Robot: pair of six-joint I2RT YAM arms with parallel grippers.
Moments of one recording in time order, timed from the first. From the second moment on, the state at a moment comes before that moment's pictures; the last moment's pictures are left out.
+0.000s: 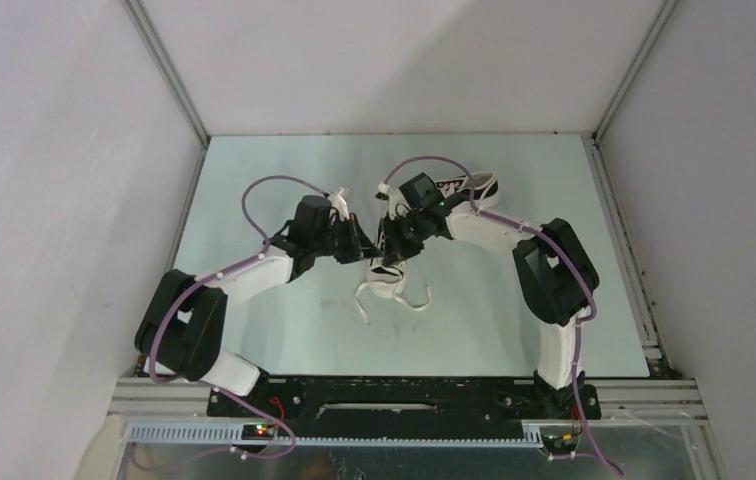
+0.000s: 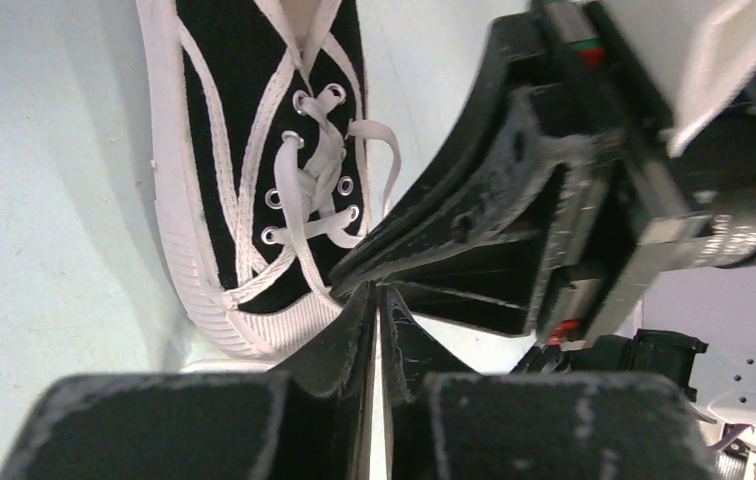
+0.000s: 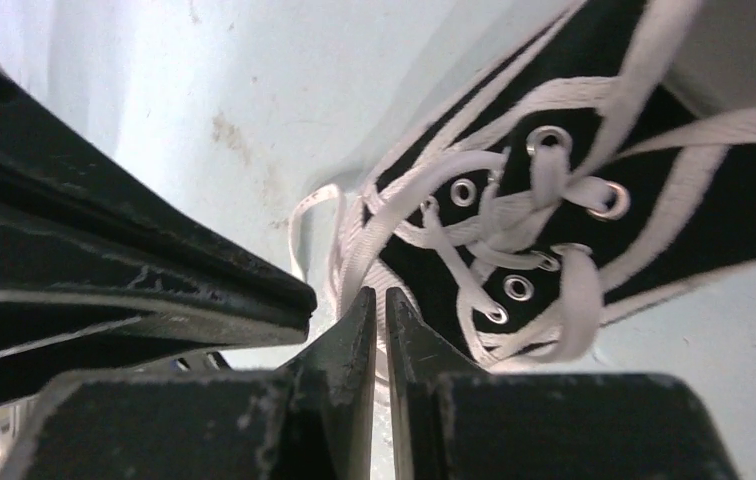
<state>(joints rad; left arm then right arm) -0.46 1.49 0.80 0.05 0.45 -0.67 0.64 1.94 1.38 -0.45 -0.50 0.27</state>
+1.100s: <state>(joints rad) -0.47 1.40 0.58 -0.02 0.40 -0.60 0.64 2.06 1.50 -0.57 -0.69 0.13</state>
